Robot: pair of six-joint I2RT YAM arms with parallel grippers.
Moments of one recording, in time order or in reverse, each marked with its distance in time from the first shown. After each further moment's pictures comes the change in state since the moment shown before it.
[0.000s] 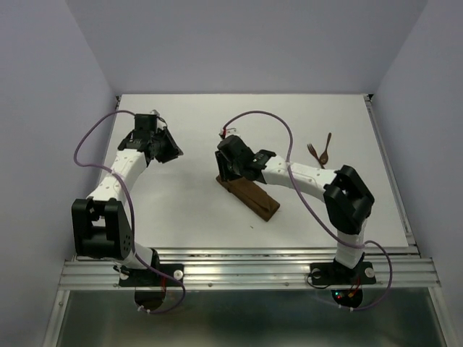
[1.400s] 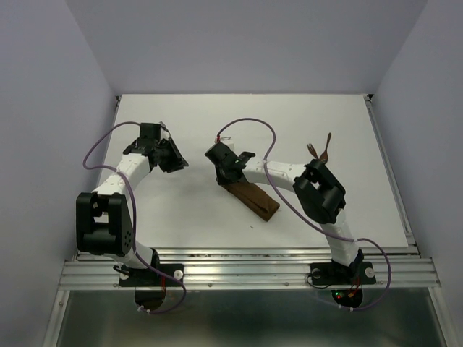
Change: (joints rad) left arm 0.020 0.015 -0.127 0.039 0.086 -0.010; right arm 0.014 0.304 0.212 -0.087 0.087 0.118
